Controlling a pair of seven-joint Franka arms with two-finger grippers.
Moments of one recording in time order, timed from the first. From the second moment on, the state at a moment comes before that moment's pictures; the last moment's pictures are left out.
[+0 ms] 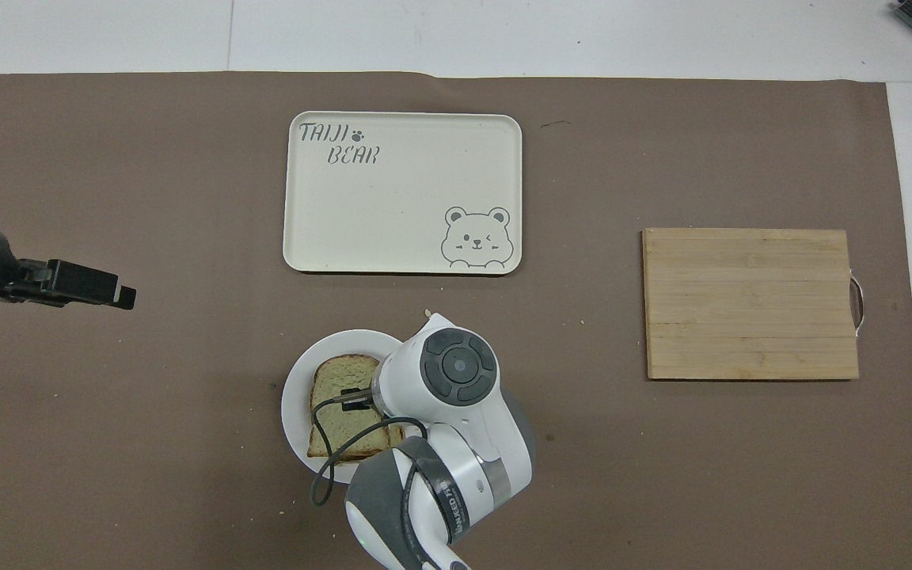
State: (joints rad) left arm -0.02 -0.06 0.02 -1.78 -0.29 1.62 0.17; right arm 0.86 0.32 -0.08 -1.92 0.47 2.33 0.36
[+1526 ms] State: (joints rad) left arm -0.06 -0.07 0.01 -2.49 -0.86 2.05 0.65; right arm 0.49 0.02 -0.10 -1.85 0.17 1.88 0.30
